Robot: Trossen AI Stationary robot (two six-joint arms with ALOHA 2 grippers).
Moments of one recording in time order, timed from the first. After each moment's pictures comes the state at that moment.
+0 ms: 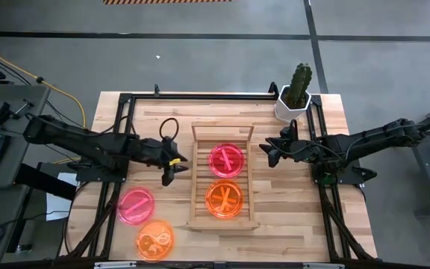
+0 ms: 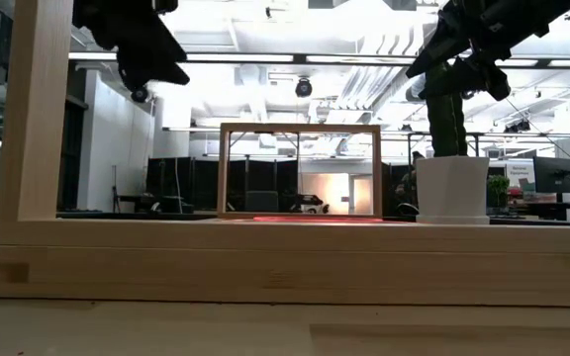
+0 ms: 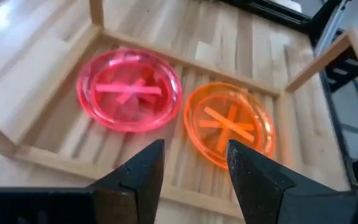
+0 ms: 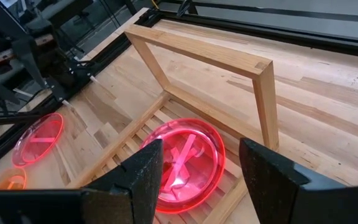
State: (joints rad) left arm -0.17 1.03 0.71 -0.29 -0.14 -0.41; right arm 0.20 0.89 0.65 -0.33 0.60 0.83
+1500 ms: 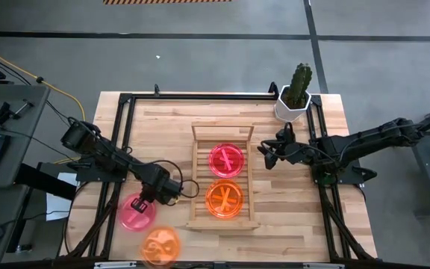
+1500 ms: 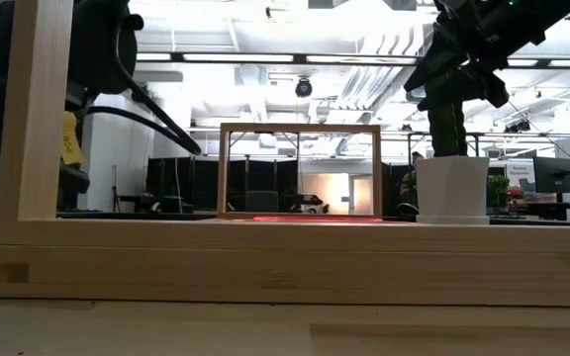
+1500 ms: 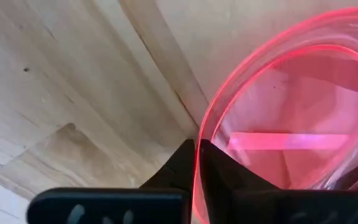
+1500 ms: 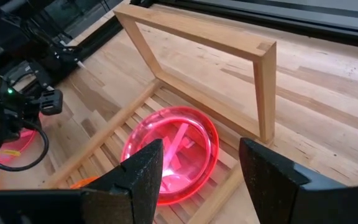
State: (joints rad) left arm -0.39 1.64 0.80 -0.88 0.27 0.17; right arm 0.20 0.95 0.65 -0.34 0.59 0.84
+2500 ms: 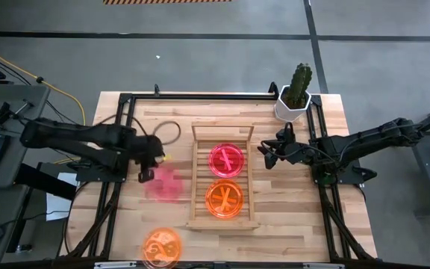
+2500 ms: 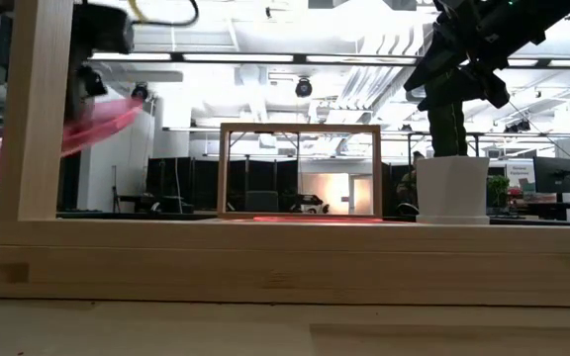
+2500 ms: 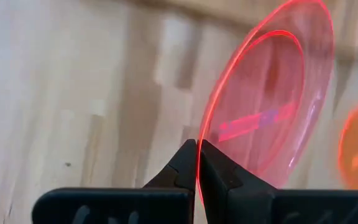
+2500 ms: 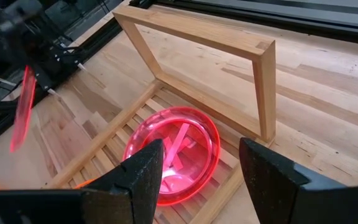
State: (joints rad) left arm -0.05 1.00 0.82 -1.02 0.06 -0.29; right arm 0.20 0.95 0.65 -0.34 0.59 0.86
